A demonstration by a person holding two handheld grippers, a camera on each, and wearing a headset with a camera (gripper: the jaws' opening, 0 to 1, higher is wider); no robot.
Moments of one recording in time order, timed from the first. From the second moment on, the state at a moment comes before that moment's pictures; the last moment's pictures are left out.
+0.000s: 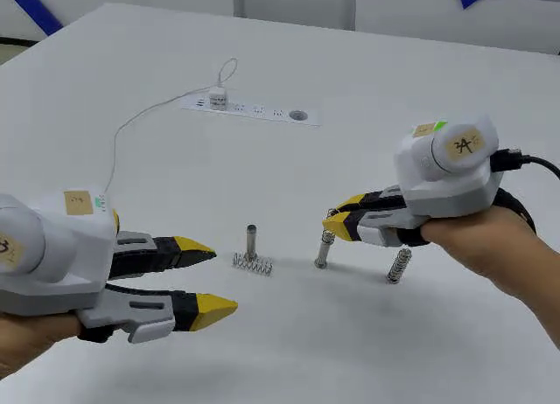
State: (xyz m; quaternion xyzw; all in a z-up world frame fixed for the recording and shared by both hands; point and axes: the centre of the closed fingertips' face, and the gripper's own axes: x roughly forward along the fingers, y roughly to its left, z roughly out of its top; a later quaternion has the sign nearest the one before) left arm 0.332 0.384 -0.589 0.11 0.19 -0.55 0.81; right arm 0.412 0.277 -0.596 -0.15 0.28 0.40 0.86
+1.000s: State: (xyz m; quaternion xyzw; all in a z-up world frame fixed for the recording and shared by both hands) left arm 0.332 0.385 -0.592 0.10 0.19 -0.55 0.81; right arm 0.415 0.277 -0.640 -0.17 0.33 0.39 0.84
